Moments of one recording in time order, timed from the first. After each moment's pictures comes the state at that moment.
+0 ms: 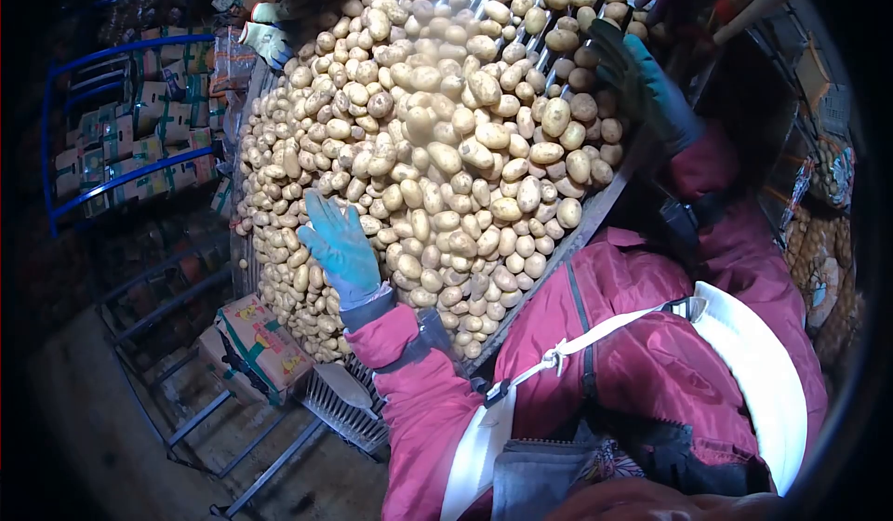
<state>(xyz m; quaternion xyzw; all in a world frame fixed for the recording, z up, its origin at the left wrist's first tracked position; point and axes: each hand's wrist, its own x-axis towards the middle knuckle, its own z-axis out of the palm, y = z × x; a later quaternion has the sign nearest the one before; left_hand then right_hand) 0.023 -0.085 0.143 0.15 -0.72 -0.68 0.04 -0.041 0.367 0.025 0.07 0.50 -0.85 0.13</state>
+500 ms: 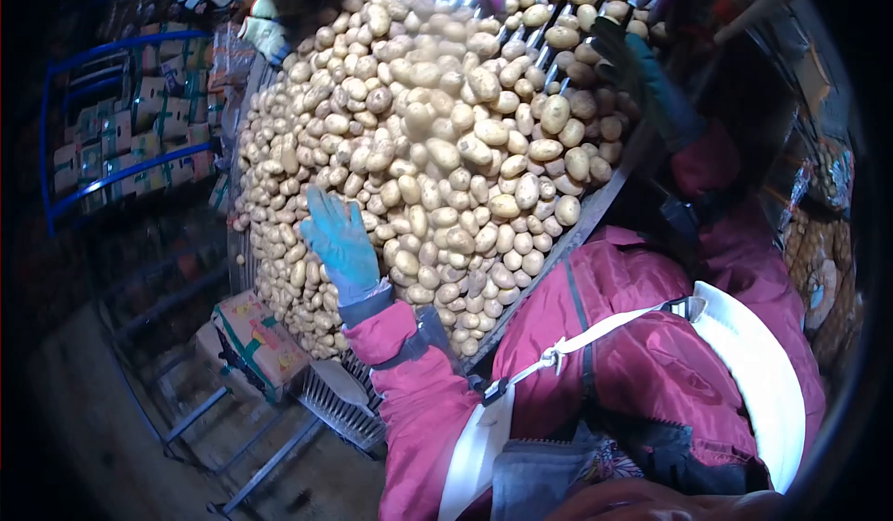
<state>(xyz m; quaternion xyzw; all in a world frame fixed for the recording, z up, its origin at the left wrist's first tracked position) 0.027 -0.098 0.129 0.17 -0.68 -0.71 0.03 -0.036 0.375 0.033 0.08 0.48 -0.86 0.16</state>
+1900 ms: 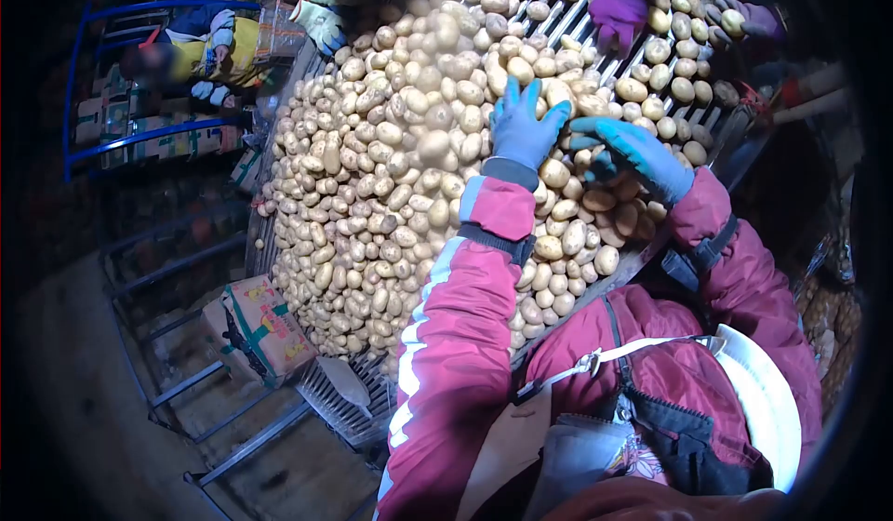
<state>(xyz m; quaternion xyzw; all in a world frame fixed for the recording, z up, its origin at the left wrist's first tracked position) -0.121 0.064 0.010 -0.04 -0.95 -0.29 -0.09 -0.062 0.294 0.064 0.04 0.52 -0.77 0.36</state>
